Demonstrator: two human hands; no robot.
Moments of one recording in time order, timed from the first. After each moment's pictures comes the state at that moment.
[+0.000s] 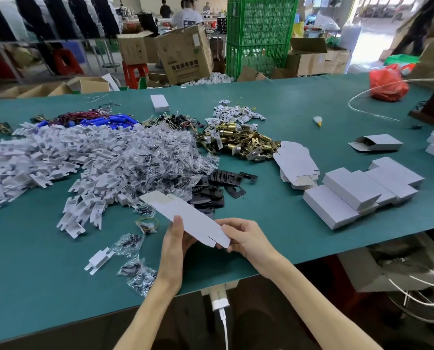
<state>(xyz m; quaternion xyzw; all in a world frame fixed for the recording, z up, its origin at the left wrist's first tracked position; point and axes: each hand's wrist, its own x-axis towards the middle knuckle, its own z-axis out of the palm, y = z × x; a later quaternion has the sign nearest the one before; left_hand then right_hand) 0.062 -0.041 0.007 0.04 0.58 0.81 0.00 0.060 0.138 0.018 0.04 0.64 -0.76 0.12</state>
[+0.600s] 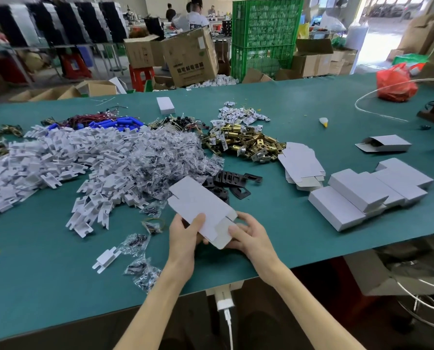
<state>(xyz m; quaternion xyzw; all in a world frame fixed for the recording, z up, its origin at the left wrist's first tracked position) 0.035 -0.029 0.010 -0.09 0.60 0.79 0.01 0.067 0.133 0.004 0.01 0.60 -0.80 0.03</state>
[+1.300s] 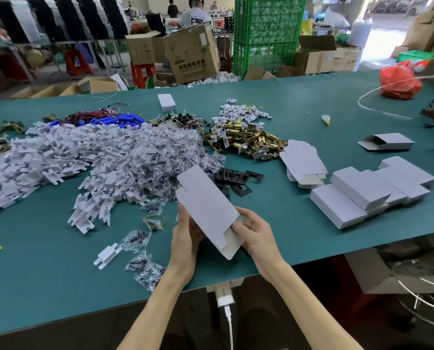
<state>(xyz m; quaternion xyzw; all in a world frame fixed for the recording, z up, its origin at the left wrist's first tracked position) 0.051 -0.028 0.013 -0.02 0.56 0.83 0.02 0.066 0.135 0.003 0.04 0.58 -0.81 0.02</state>
